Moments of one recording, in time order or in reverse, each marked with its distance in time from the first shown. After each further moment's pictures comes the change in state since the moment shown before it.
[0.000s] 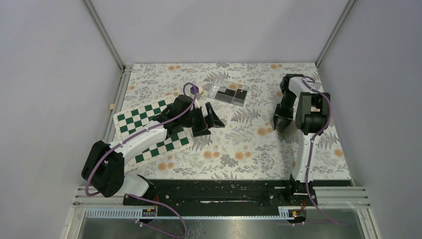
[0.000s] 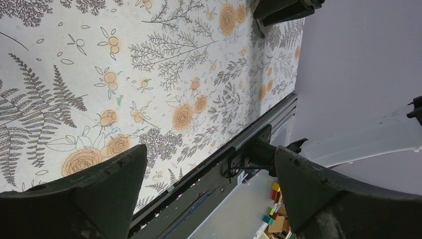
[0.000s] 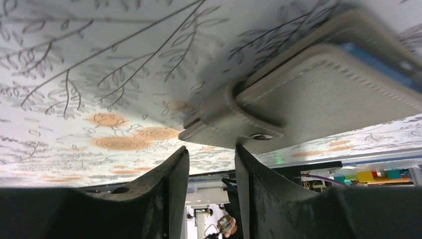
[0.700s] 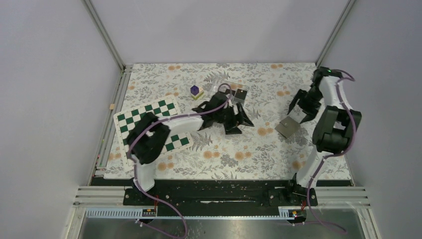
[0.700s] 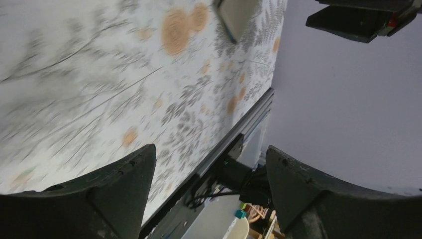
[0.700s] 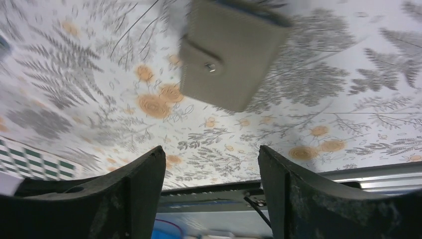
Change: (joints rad) left arm -0.152 0.435 0.261 0.201 0.043 -0.166; right arm -0.155 -0.350 -0.106 0.111 -0.103 -0.012
